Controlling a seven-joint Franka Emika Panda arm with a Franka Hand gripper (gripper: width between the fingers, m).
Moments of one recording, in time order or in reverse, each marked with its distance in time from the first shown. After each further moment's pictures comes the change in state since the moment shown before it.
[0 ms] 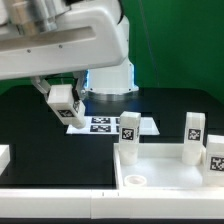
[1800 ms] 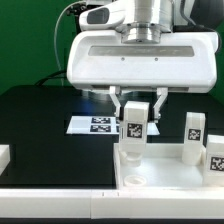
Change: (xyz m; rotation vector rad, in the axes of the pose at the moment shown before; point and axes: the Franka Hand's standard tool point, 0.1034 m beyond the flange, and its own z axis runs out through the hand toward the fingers) arm 0.005 -0.094 0.041 -0.143 0.652 -0.110
